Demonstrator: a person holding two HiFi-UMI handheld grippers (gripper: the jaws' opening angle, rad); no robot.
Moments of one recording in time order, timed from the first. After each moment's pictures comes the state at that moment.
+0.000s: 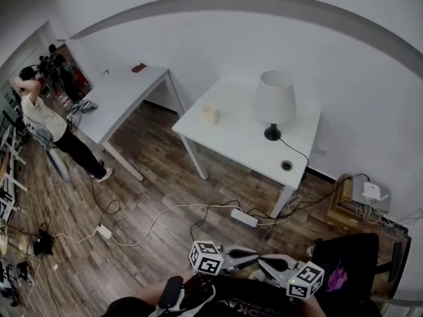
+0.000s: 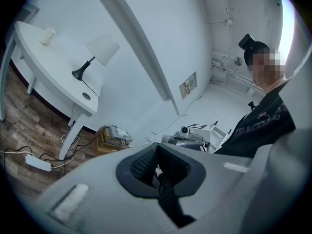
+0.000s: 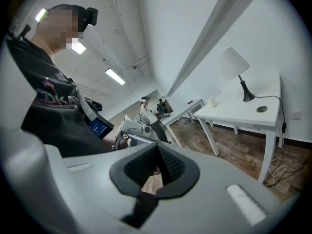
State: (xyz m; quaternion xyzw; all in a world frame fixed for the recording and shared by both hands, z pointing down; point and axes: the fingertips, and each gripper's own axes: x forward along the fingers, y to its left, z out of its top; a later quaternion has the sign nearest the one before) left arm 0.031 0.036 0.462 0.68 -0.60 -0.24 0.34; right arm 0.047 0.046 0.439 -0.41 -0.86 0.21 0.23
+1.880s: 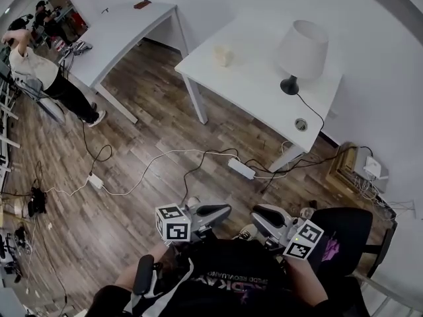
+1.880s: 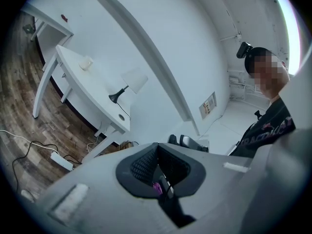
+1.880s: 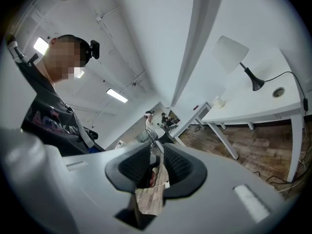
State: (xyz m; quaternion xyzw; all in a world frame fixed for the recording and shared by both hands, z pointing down) left arm -0.037 0.149 0.453 0.55 -0.71 -0.31 0.32; right arm -0.023 0.086 0.422 -0.42 -0.84 0.32 0.17
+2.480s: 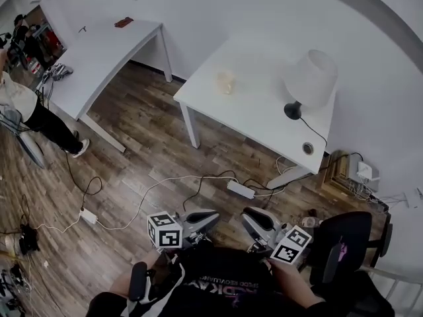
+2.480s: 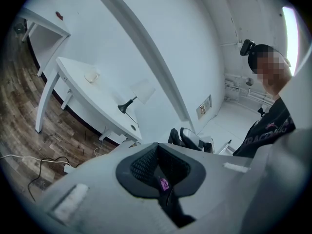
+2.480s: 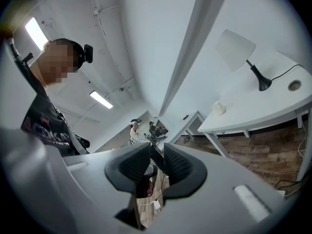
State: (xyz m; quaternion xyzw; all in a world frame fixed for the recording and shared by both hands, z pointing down) left arm -0.158 0.271 0.461 0.59 -0.68 -0.30 0.33; right arm -0.148 0.202 0.418 -0.32 -0.88 0.33 0.13
